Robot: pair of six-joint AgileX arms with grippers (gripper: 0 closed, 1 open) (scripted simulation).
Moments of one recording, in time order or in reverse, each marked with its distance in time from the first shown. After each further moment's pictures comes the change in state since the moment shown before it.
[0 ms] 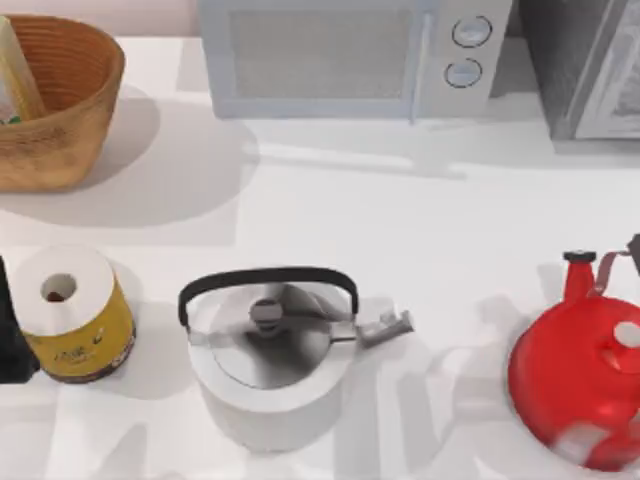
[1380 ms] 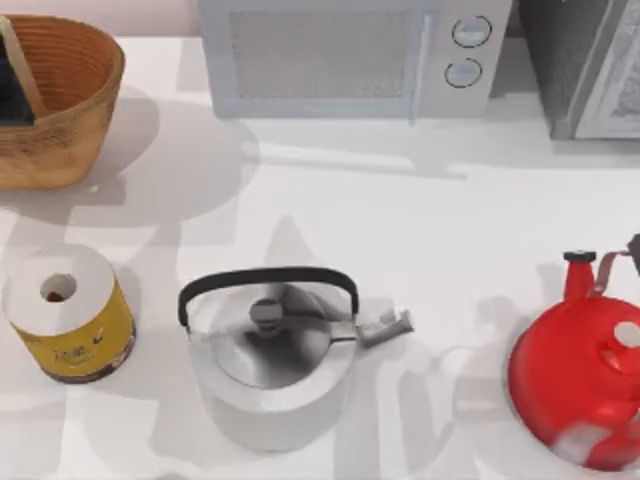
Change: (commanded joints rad) left arm 0.119 1.483 0.558 0.947 0.148 0.010; right arm 0.000 0.000 0.000 0.000 0.000 0.000
